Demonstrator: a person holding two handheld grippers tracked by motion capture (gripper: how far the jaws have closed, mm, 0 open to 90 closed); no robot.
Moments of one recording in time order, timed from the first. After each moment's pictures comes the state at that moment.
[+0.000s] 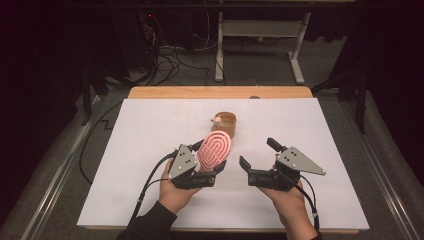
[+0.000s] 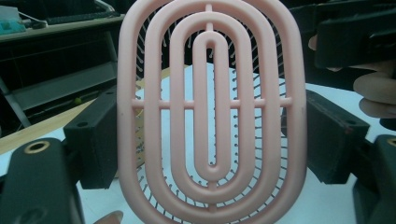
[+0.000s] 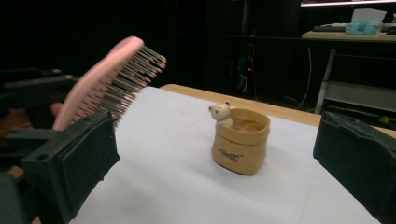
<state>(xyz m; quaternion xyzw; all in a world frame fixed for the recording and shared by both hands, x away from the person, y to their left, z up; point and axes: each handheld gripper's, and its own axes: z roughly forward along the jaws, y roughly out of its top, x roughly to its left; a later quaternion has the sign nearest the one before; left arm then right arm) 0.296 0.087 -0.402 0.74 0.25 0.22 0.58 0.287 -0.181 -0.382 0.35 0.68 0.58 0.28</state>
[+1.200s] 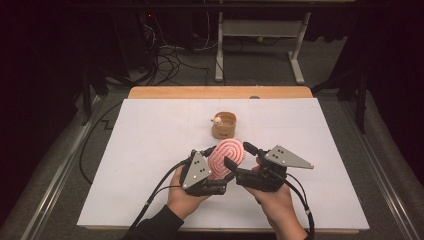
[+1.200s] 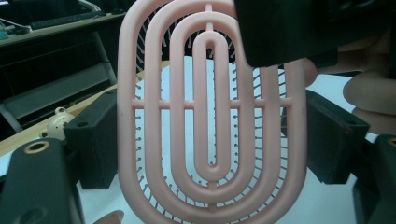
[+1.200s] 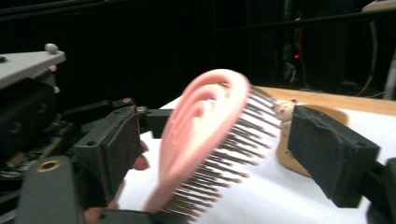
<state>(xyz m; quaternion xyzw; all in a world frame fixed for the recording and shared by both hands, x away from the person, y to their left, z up) 0.285 0.060 -0.408 0.76 0.22 0.23 0.56 0.287 -0.153 -0.380 0.36 0.68 0.62 0.17</state>
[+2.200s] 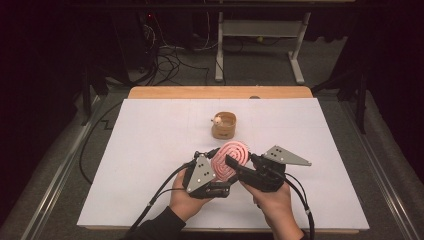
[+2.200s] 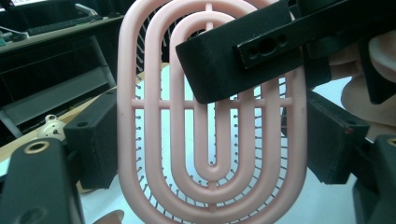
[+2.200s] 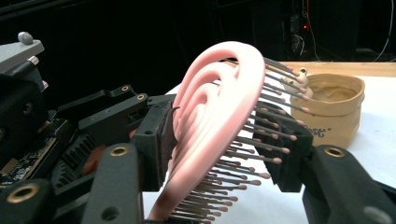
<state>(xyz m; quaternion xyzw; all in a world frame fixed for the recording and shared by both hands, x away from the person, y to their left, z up) 0.279 0.053 -0.407 0.77 0.20 0.24 0.56 0.288 -0.154 -0.383 0.39 0.69 0.60 0.13</state>
